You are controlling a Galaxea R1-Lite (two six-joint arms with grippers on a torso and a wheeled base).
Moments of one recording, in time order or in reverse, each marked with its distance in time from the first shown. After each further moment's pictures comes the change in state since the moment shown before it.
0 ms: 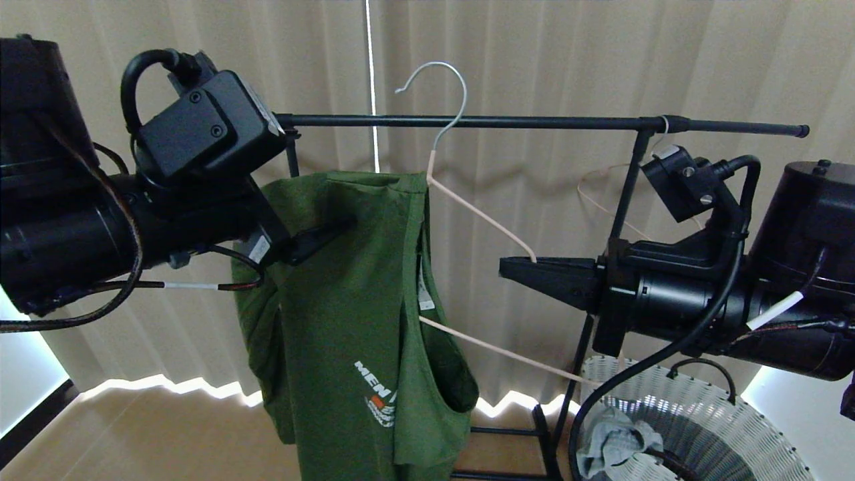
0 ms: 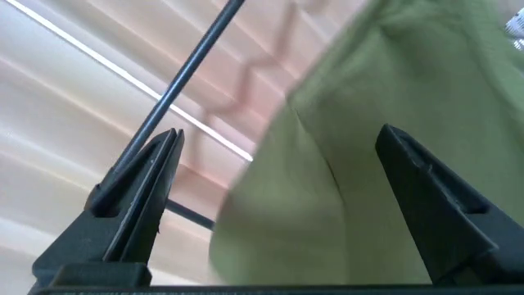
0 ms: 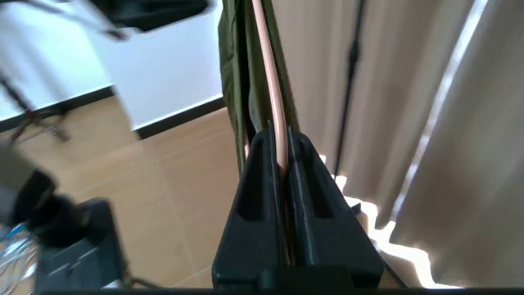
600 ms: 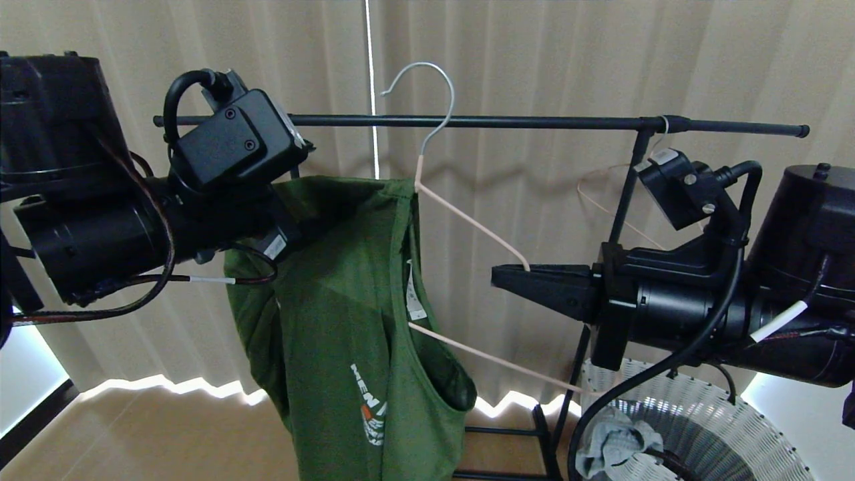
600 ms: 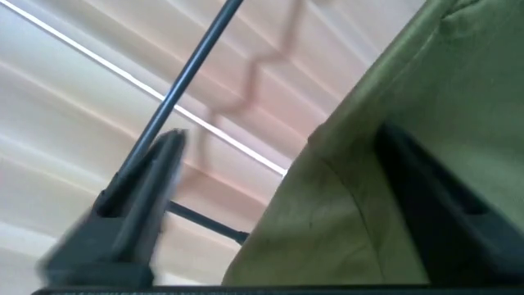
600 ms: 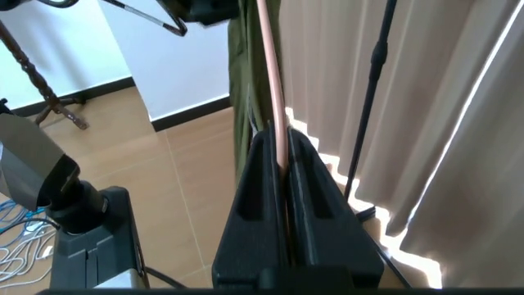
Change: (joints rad) left arm 0.016 0.053 -0.007 -0.043 0.000 0.030; right arm 0.035 -0.001 0.006 -0.006 0.024 -0.013
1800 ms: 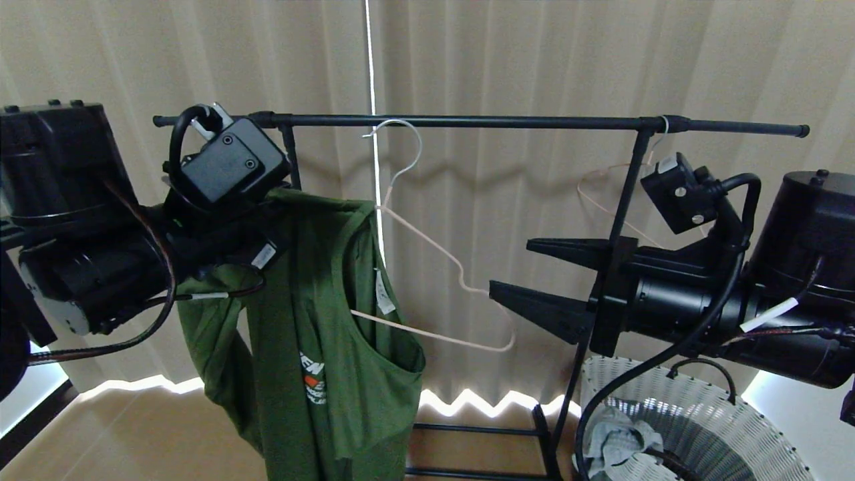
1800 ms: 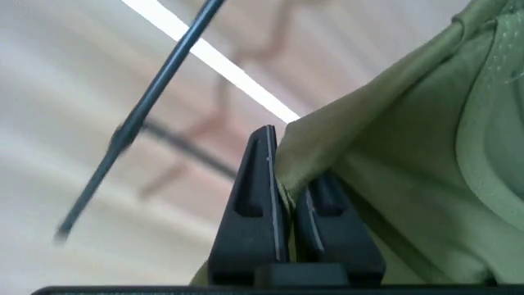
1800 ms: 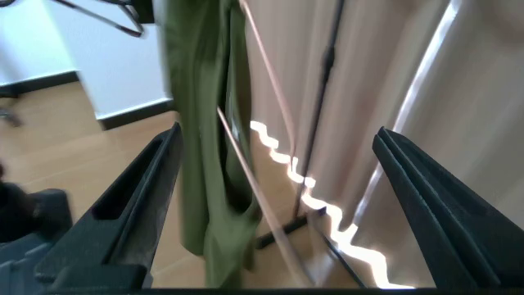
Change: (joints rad) left arm 0.027 0.000 0.127 -0.134 0.277 -0.093; right arm -0.044 0.001 0.027 -0.004 -0.111 -0.118
